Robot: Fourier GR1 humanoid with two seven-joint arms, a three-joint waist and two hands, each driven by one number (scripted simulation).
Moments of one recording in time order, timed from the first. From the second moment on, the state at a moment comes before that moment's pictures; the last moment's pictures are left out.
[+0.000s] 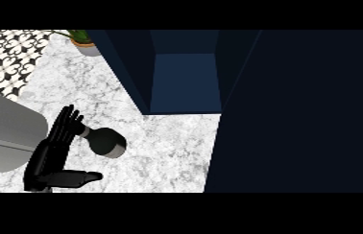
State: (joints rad) left arm 0.07 0.14 0.19 -1.39 0.11 -0.29 -0.30; right arm -0.14 -0.27 0.65 -2.50 0.14 -0.52 0.69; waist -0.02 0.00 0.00
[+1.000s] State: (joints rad) left arm -0.12 0.17 0.22 -0.90 0.09 -0.41 -0.51; right arm -0.15 -0.34 0.66 -2.50 0.14 -0.58 0.67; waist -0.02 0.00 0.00
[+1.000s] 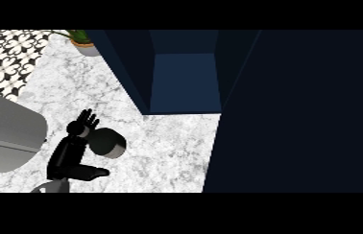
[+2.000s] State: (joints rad) left arm -0.25 0.15 0.23 -0.62 0.07 -0.39 -0.73; right arm -0.18 -0.38 0.69 -2.50 0.14 -0.62 0.68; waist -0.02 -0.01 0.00
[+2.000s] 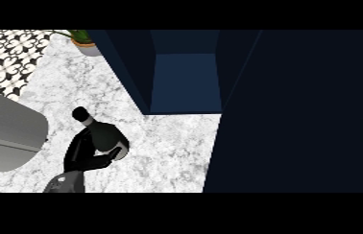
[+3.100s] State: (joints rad) left arm -0.09 0.07 0.11 -0.92 0.07 -0.37 -0.71; right arm -0.07 -0.45 0.69 -2.50 0.13 -0.65 0.54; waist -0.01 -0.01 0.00
